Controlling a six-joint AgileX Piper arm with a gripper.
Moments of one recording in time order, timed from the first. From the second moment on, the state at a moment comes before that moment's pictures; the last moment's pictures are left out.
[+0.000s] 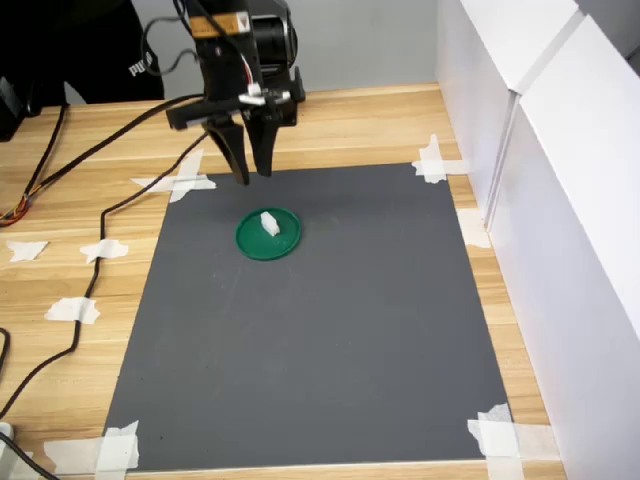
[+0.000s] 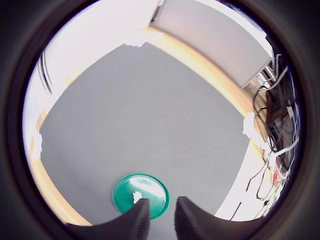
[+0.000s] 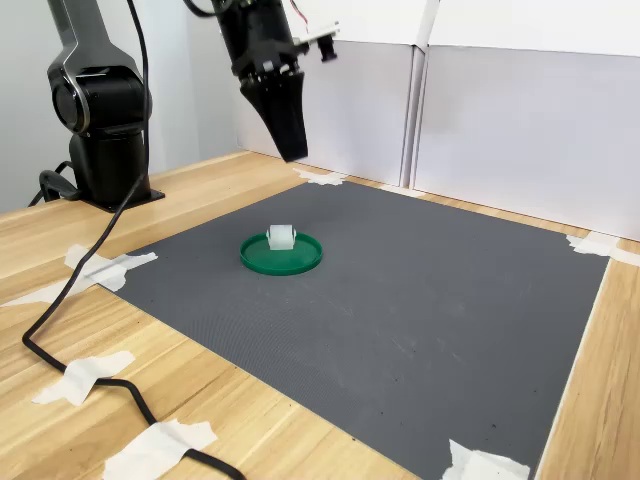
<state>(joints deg) 1.8 65.7 -48.5 3.5 40.7 -38.8</state>
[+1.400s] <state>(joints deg) -5.3 8.3 -14.4 8.5 33.0 -13.9</state>
